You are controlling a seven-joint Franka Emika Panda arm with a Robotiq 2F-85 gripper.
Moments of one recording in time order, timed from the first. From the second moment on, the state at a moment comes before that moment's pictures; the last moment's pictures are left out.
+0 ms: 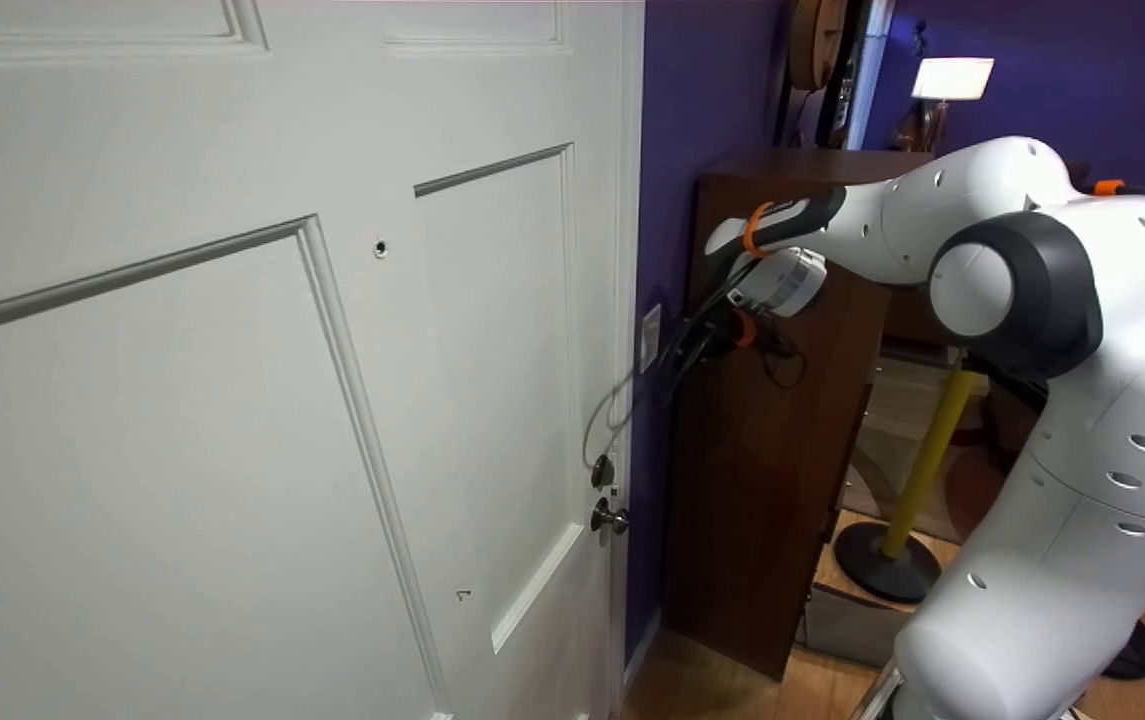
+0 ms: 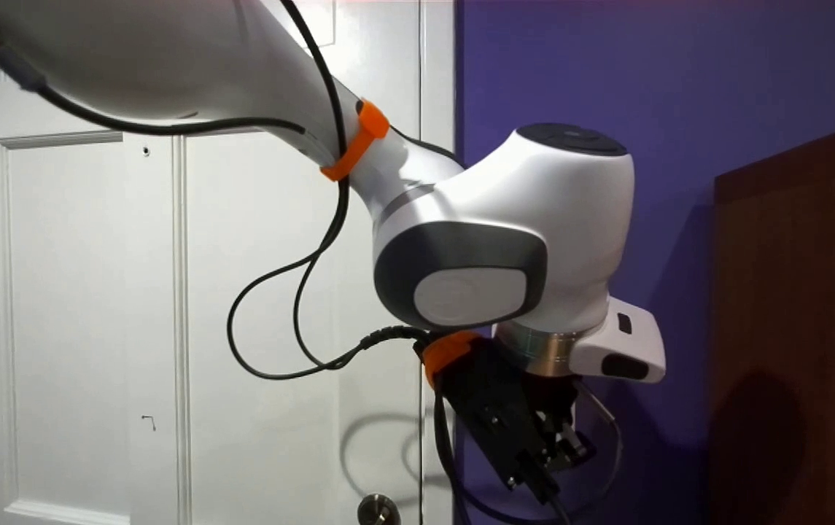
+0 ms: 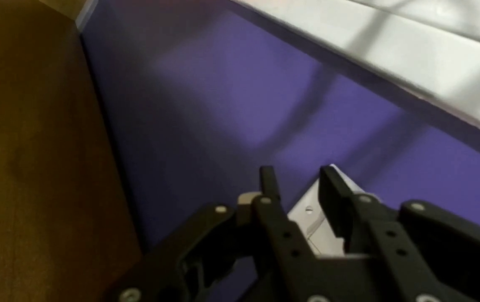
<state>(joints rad) -0.22 -0.01 -0.28 -2.14 0.65 2.40 -0.35</state>
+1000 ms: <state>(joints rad) -0.25 0.13 -0.27 -2.00 0.83 2.34 -0.37</state>
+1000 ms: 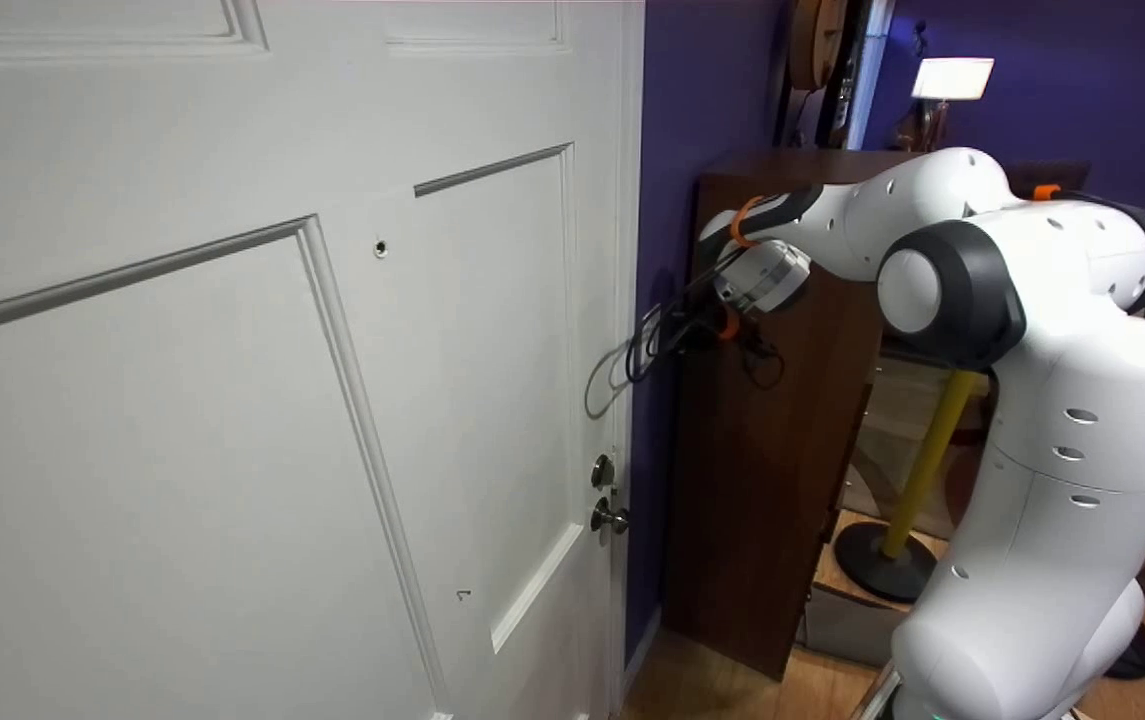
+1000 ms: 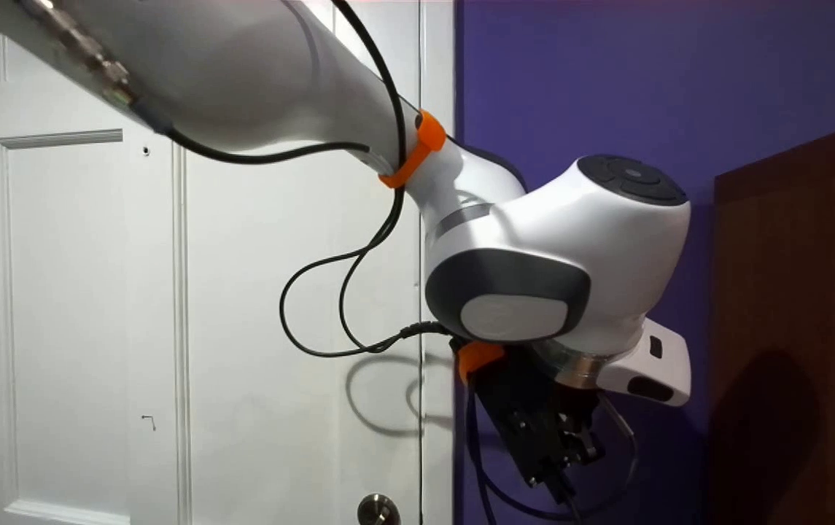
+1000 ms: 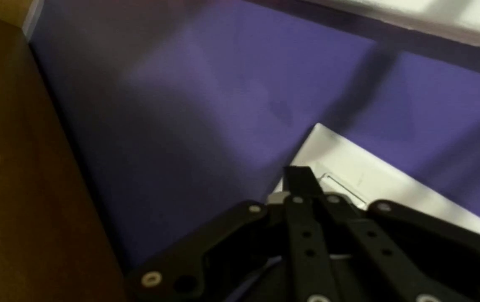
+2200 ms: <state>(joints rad) -0.28 0.18 -0.24 -1.93 0.90 2.25 -0.44</state>
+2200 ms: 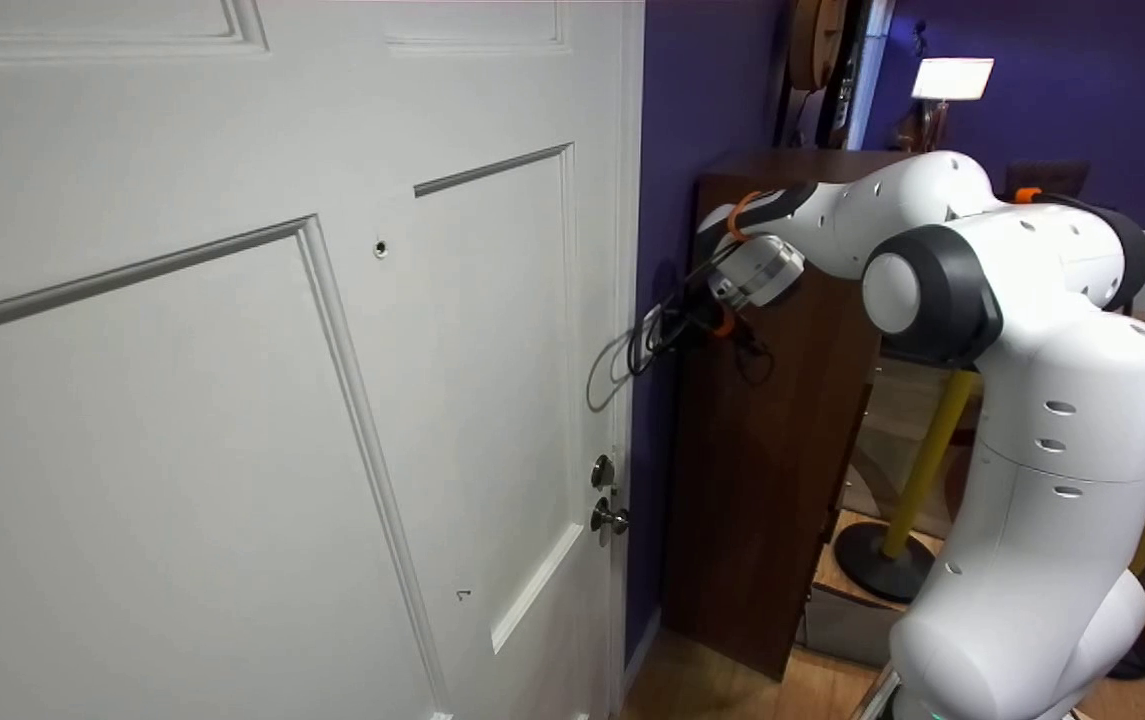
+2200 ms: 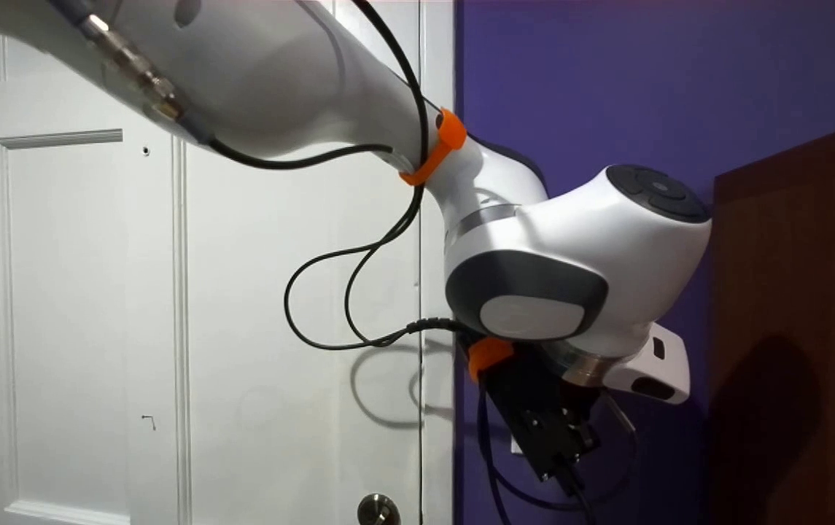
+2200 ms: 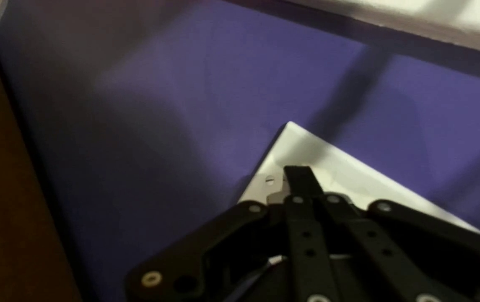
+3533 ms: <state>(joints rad) -0.29 0.18 -0.23 -1.93 0.87 2.21 -0.46</state>
